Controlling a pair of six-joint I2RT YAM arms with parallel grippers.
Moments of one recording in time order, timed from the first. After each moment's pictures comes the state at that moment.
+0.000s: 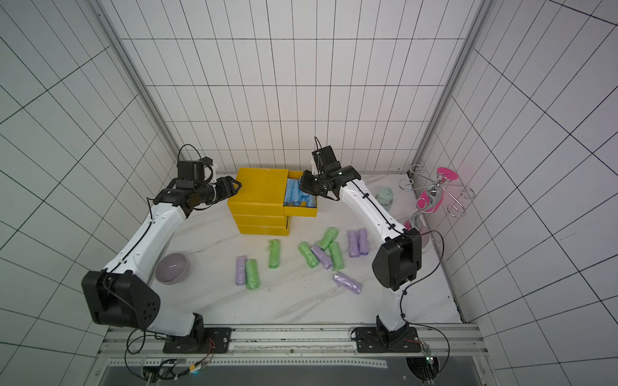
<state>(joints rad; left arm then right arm) -0.08 1.49 1.41 -0.60 0.29 -0.45 0.48 1.85 1.91 -0.79 -0.25 0.63</state>
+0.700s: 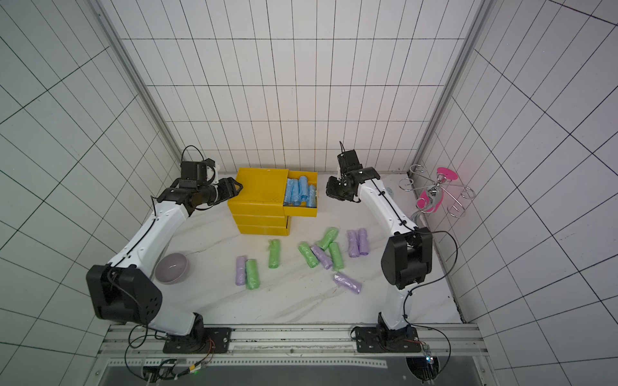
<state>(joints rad) -0.08 1.53 1.41 -0.60 0.29 -0.44 0.30 1.86 1.78 -0.87 -0.20 0.48</state>
